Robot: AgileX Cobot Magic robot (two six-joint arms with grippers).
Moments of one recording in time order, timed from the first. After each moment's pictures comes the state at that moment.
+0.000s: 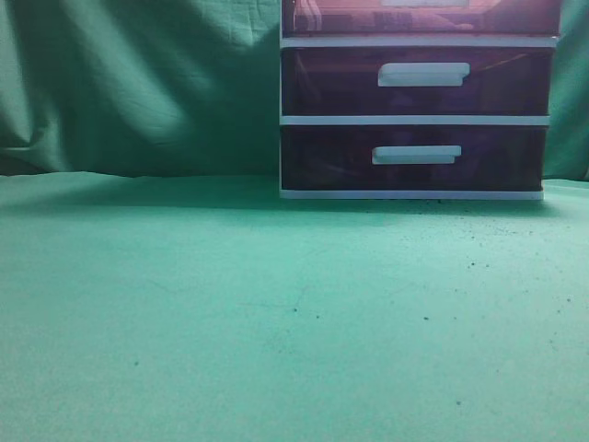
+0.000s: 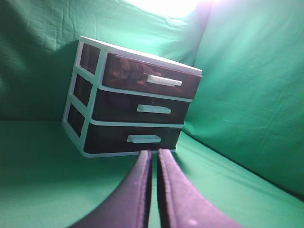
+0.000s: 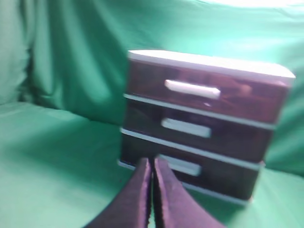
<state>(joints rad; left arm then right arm) -0.40 -0.02 -0.11 1.80 -0.19 -2.10 0.47 0.24 -0.14 0.79 -0.08 -0.90</state>
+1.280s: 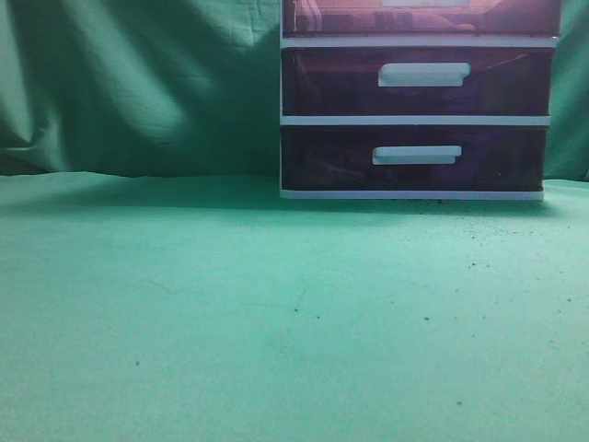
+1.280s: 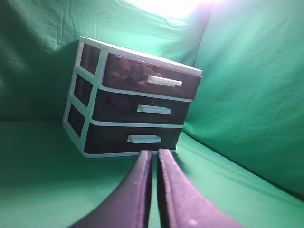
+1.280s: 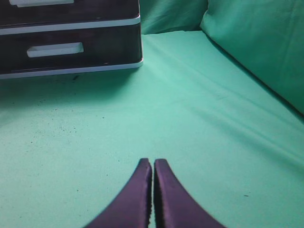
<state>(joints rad) -0.40 -0.02 -0.11 1.80 -0.19 -2.10 -0.06 -0.01 0.03 0.02 0.37 0.03</state>
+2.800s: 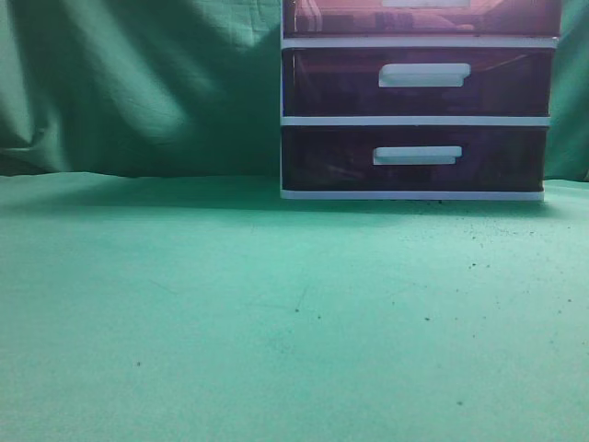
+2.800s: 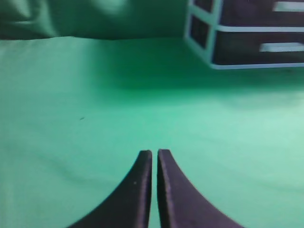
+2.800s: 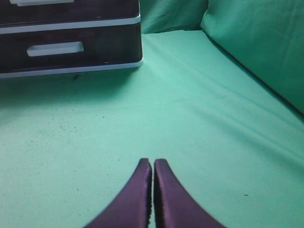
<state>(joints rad) -0.23 -0.02 0.02 -0.02 0.24 -0.04 -0.06 -0.01 0.03 0.02 0.38 0.03</state>
